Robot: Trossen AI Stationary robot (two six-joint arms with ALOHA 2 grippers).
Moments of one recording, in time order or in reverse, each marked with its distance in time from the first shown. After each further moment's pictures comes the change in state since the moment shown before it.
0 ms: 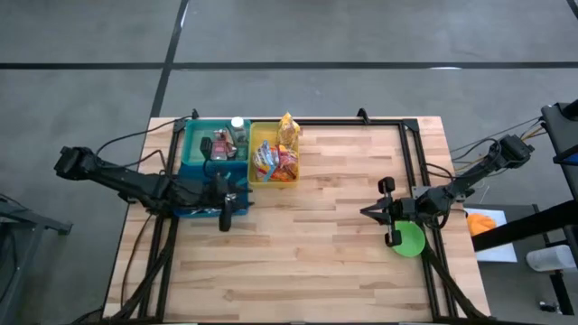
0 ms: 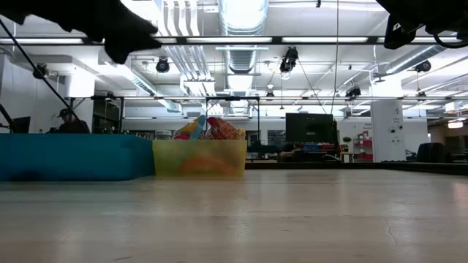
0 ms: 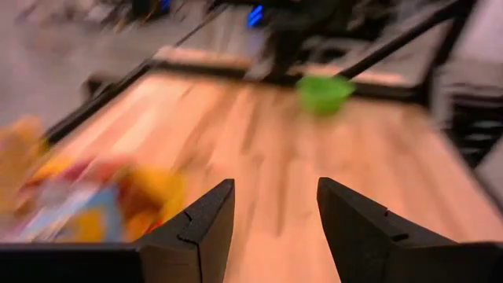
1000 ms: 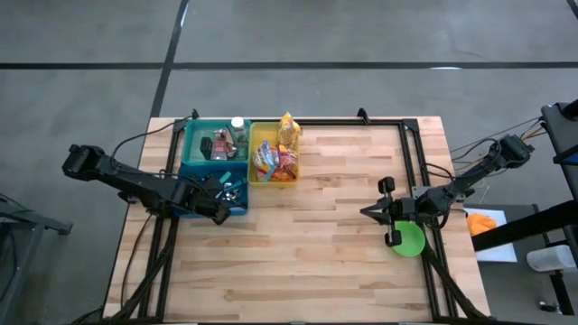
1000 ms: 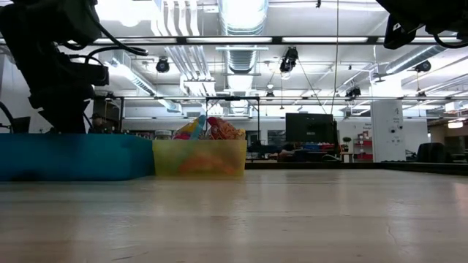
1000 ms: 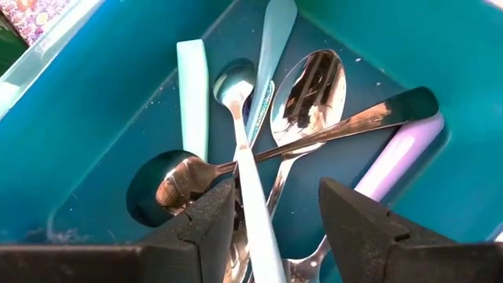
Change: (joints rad) left arm 0.002 0.232 0.057 -0.910 -0.107 -0.768; right arm 0.000 0.000 0.000 0.000 0.000 0.000
